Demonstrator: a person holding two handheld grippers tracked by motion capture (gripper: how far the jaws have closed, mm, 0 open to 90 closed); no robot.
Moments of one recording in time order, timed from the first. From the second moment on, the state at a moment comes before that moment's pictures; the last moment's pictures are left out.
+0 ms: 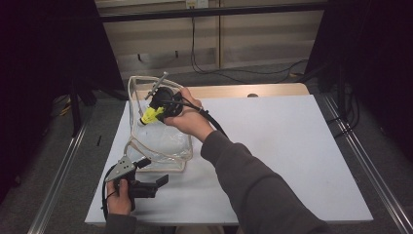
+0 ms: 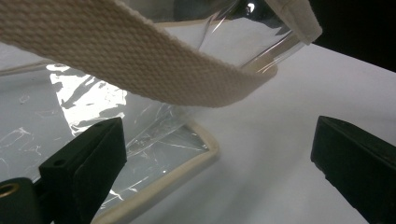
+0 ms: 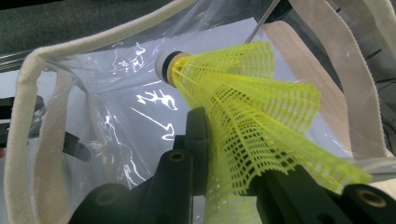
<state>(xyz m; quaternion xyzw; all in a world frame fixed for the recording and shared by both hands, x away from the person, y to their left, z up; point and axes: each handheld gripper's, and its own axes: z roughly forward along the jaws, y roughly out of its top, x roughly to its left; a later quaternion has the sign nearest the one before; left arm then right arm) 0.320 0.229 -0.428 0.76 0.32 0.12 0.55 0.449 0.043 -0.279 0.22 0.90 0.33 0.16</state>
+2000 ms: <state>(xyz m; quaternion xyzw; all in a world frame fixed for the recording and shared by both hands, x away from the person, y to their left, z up) 0.319 0.230 -0.428 0.75 0.33 0.12 0.56 0.465 0.077 -0.322 0.23 0.92 0.30 0.13</state>
